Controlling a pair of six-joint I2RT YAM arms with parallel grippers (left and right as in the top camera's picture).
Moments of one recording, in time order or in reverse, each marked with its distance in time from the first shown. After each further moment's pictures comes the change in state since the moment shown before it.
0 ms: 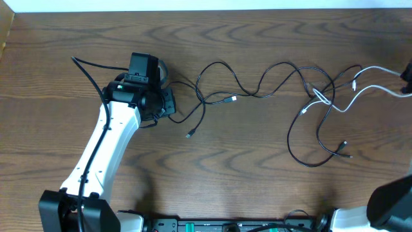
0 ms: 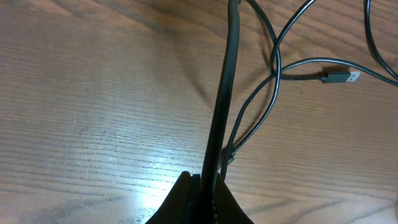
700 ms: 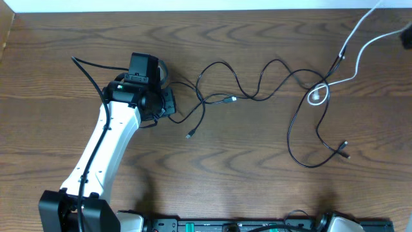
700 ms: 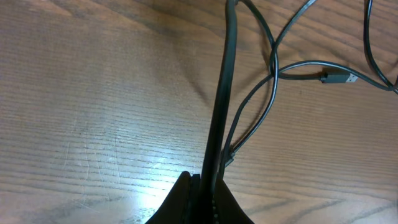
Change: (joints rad) left arm 0.000 0.000 0.000 0.000 0.000 0.000; right arm 0.033 -0.377 0.006 0.536 -0.935 -0.248
